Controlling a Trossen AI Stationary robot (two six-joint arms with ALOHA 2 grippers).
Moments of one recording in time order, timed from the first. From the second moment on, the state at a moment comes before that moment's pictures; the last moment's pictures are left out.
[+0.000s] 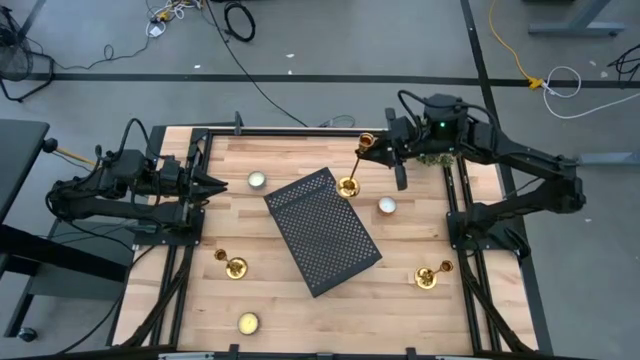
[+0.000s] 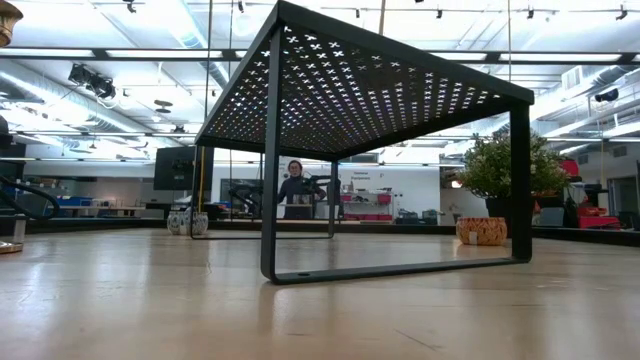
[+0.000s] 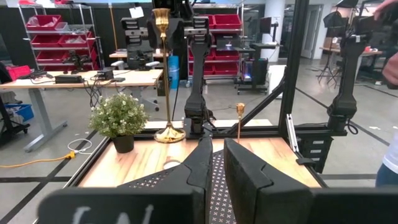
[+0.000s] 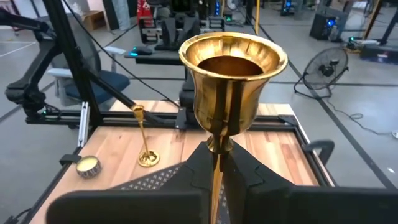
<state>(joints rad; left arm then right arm) 0.00 0.39 0.79 -0.39 0.00 0.00 -0.28 1.21 1.39 -0.43 -0.36 -0.10</state>
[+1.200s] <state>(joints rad) 0.00 0.39 0.79 -0.39 0.00 0.00 -0.14 1.33 1.53 -0.54 -0.36 -0.18</state>
